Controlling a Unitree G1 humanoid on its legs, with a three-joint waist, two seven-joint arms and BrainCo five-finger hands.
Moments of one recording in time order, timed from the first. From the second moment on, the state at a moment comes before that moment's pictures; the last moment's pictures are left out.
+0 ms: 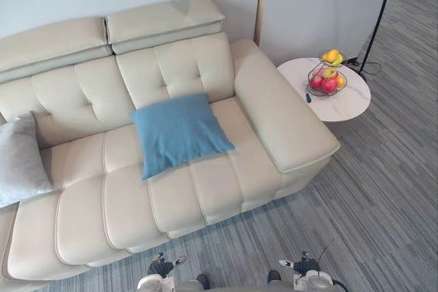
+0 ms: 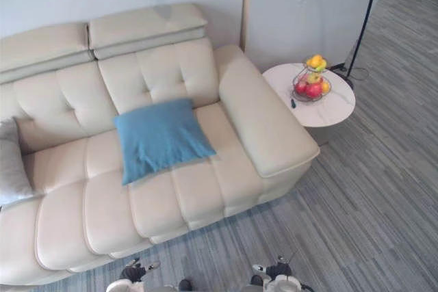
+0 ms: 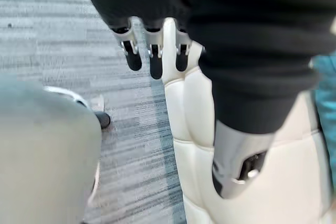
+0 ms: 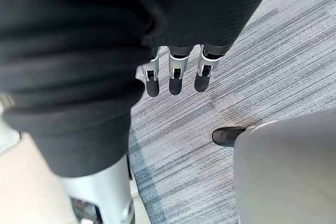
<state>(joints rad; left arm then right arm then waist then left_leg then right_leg) 0.07 0.03 0.20 1.05 -0.04 -0.07 0.08 0.02 -0.06 -0.24 1.04 -0.11 0.01 -0.13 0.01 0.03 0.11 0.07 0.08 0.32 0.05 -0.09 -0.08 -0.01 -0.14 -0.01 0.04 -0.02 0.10</state>
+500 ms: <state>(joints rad) 0.04 0.05 0.20 1.05 -0.02 -0.05 0.08 0.00 -0.06 -0.30 1.04 -0.07 0.01 -0.13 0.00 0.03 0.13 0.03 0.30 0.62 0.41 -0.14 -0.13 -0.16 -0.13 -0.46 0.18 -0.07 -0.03</state>
